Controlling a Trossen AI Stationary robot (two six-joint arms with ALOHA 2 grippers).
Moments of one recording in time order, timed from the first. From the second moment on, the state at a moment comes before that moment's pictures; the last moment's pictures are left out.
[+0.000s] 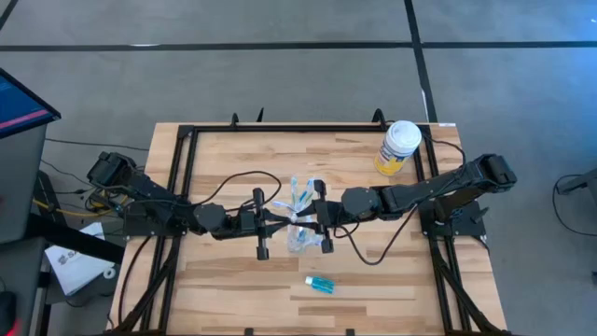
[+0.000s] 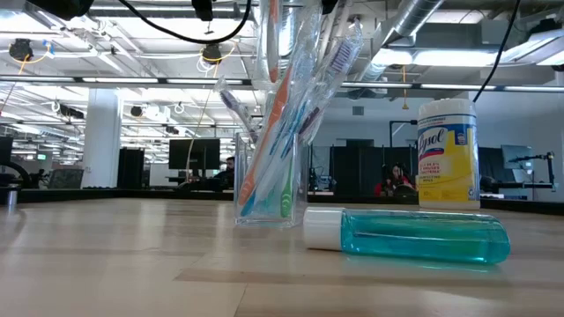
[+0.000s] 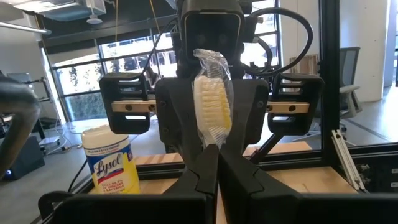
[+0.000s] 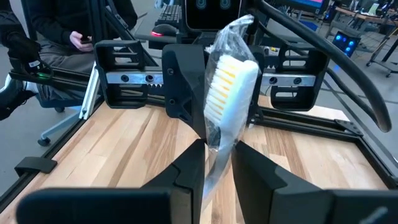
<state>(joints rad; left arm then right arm) -0.38 1.43 0.63 0.98 -0.49 0.21 0.24 1.53 1.09 0.19 0.16 -0.10</state>
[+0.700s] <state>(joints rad) -0.38 1.43 0.63 0.99 -0.49 0.21 0.24 1.53 1.09 0.18 0.16 -0.11</state>
